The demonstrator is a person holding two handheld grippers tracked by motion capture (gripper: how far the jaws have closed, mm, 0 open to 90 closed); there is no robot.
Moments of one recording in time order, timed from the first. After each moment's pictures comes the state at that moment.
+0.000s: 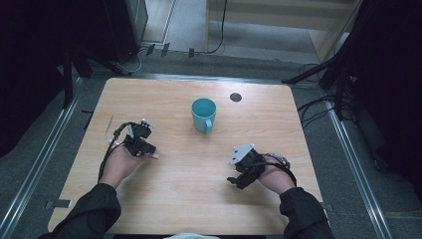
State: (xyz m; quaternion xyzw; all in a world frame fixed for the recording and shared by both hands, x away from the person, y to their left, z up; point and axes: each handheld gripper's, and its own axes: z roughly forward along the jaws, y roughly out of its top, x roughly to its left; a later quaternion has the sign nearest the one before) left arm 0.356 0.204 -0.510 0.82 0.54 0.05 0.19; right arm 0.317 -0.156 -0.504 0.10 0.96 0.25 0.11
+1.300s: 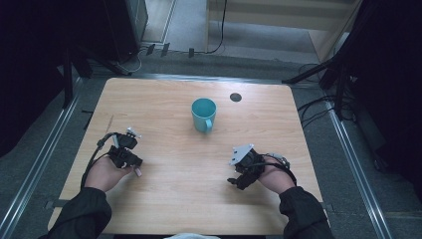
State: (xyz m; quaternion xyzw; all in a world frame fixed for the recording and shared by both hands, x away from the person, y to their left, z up) left arm 0.318 0.237 -0.508 0.81 0.57 0.02 0.15; right arm 0.317 -0.156 -0.506 0.10 0.96 0.24 0.11
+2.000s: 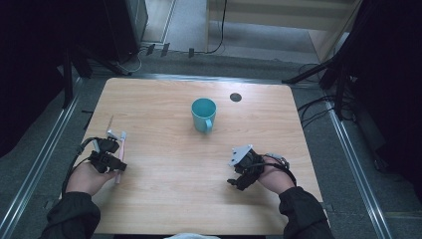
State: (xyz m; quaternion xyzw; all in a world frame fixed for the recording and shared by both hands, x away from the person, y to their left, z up) left arm 0.300 0.280 -0.506 0.78 0.61 0.01 0.14; right arm 0.316 -0.155 -0.507 0.10 0.96 0.23 0.10
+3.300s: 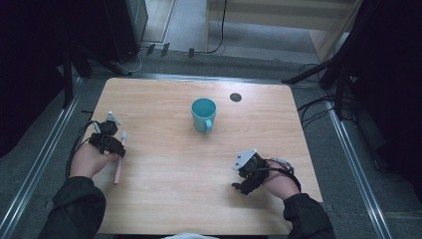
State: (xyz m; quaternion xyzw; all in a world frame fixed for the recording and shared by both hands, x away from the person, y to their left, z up) left arm 0.357 0.293 -0.503 0.75 0.65 0.00 0.09; right arm 0.306 -0.167 -0.511 0.11 0.96 0.22 0.10
